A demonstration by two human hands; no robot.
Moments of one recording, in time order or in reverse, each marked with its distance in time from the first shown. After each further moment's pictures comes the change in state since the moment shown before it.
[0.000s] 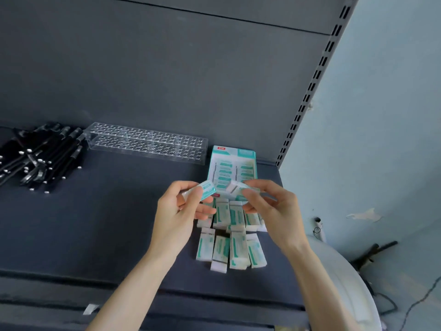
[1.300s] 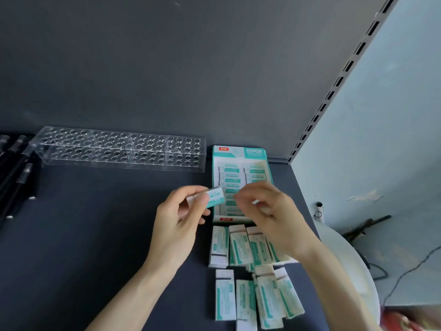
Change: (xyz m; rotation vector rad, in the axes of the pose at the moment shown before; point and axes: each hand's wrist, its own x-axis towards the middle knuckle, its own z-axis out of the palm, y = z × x) left_hand 0.074 -0.029 -0.012 0.100 -0.133 -0.035; right_hand 0.063 0.022 0.023 -0.493 -0.198 0.015
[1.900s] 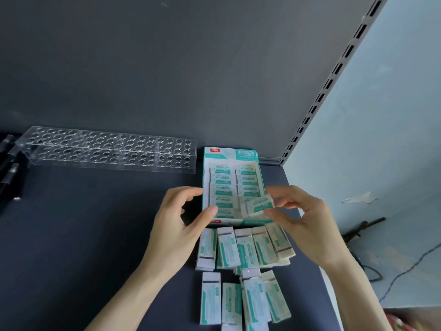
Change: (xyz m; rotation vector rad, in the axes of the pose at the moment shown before) left_hand 0.000 -0.004 0.009 0.353 -0.058 0.110; right_hand -0.022 0.019 -0.042 -0.011 0.205 0.008
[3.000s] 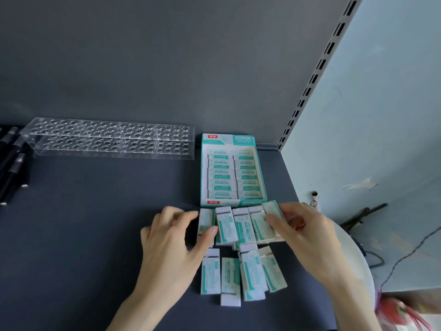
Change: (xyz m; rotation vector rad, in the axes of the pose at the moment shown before) left_hand -0.057 0.009 -0.005 0.487 -0.042 -0.017; right_hand -0.051 0.010 0.010 -0.080 0.077 0.209
